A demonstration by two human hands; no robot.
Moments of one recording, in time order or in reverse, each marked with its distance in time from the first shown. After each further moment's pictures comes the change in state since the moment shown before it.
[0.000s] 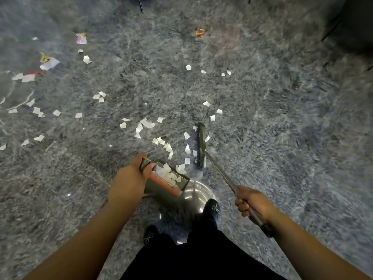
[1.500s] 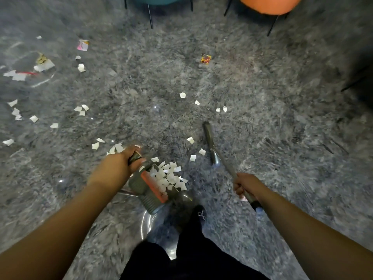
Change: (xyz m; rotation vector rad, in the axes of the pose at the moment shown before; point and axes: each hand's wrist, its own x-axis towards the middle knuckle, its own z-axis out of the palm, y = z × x) left_hand 0.252 0.266 0.053 0.084 0.077 0.030; right_hand 0.189 -0.409 -0.174 -0.458 0.123 -0.057
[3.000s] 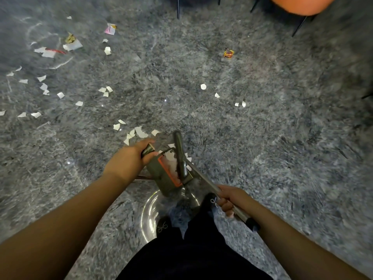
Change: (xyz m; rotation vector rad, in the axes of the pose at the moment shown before) left_hand -0.084 -0.083 -0.012 -0.102 0.041 0.053; right_hand -0.087 0.080 0.134 0.097 -0.366 0.173
